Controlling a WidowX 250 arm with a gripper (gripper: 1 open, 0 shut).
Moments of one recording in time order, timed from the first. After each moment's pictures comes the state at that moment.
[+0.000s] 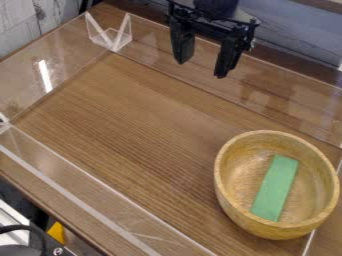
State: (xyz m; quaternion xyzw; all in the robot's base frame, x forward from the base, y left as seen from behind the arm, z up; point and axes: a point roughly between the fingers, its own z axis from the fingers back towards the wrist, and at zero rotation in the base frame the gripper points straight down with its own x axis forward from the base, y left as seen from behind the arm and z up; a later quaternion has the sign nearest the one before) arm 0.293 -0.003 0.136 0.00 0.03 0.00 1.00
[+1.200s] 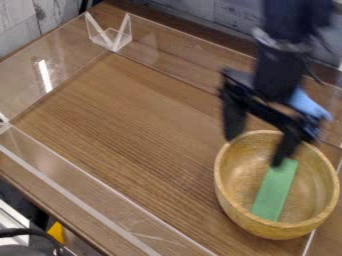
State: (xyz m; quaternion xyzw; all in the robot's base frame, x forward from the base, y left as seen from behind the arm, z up) arm 0.226 -0.117 0.105 -0.03 0.09 -0.13 0.99
